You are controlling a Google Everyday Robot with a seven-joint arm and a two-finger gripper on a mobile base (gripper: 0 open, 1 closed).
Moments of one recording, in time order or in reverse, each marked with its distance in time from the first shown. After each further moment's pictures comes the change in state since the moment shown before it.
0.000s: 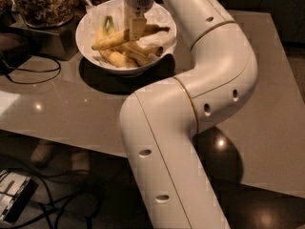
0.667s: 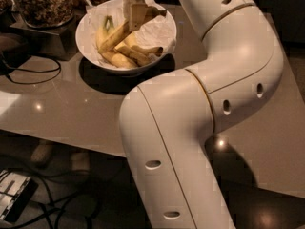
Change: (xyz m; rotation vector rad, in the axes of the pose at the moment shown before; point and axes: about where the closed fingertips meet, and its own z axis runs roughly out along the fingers) arm -0.012 -0.007 -0.049 0.104 -0.004 -0.004
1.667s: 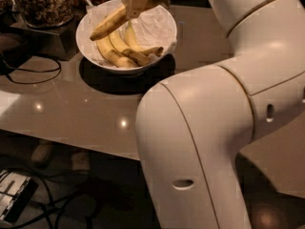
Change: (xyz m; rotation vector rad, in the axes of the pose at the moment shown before) arm -0.014 0.001 -0.051 0.094 -0.107 0.001
